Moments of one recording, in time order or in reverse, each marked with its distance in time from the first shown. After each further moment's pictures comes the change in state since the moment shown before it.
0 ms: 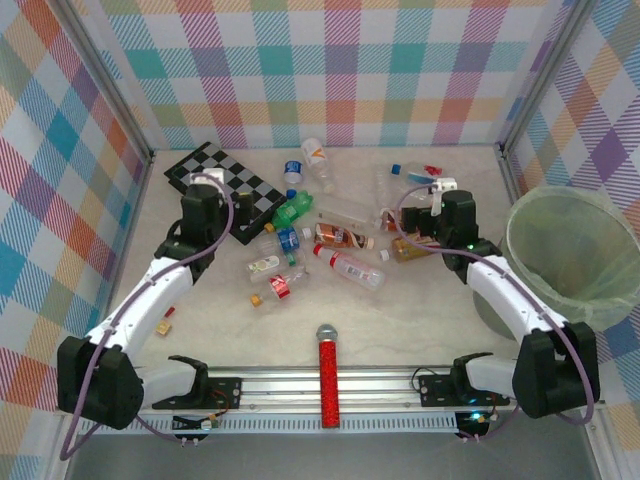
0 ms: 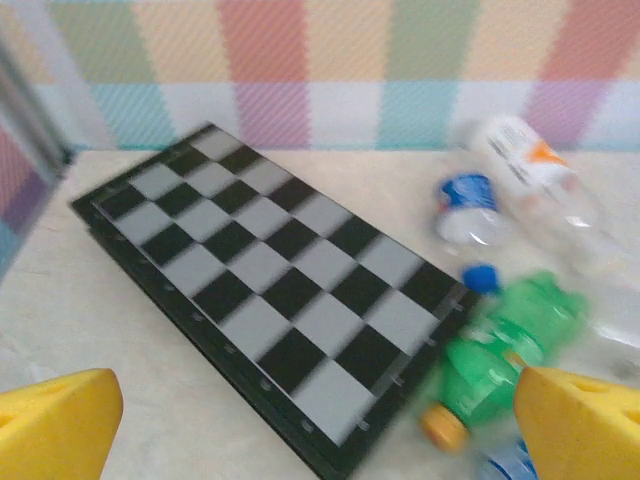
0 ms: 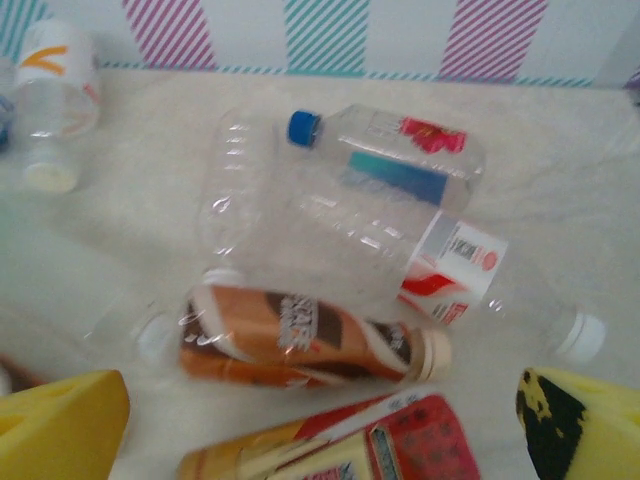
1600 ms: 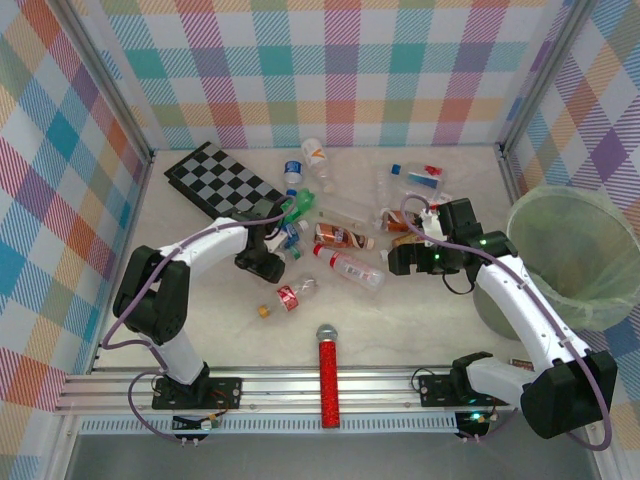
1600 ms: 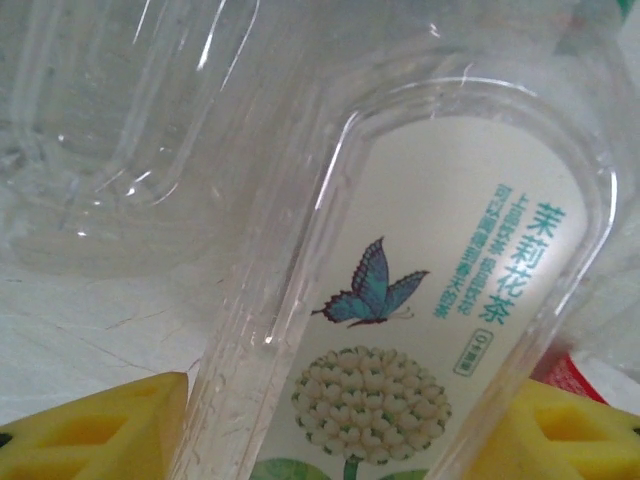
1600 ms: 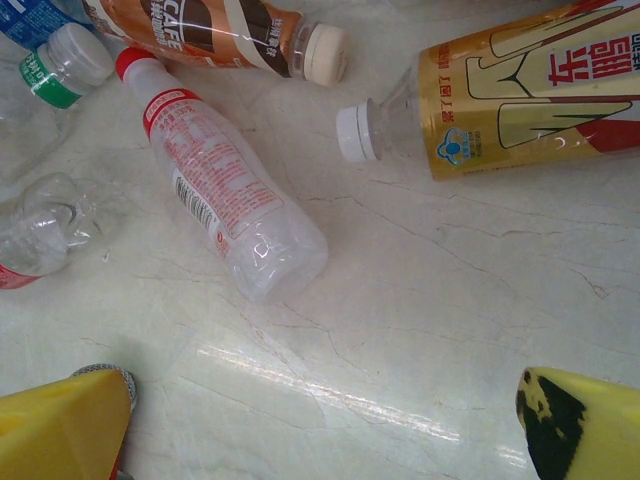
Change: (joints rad) left arm -0.153 0.511 0.203 -0.645 0.227 0.138; right arm 0.067 -0.085 0.154 -0.732 -0.341 0.116
